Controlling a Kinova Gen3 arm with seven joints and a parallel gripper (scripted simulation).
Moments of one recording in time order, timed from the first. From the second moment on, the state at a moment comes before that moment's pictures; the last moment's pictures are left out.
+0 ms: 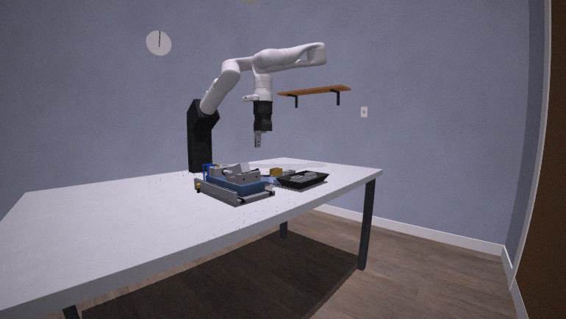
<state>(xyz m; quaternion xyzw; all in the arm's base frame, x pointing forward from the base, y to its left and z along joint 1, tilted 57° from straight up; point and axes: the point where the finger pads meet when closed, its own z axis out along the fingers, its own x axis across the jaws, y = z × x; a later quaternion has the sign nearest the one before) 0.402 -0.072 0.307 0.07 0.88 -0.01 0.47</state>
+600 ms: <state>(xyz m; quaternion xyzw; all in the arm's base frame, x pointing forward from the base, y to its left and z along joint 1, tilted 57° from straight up) 0.402 -0.100 0.302 0.29 0.83 0.11 0.46</state>
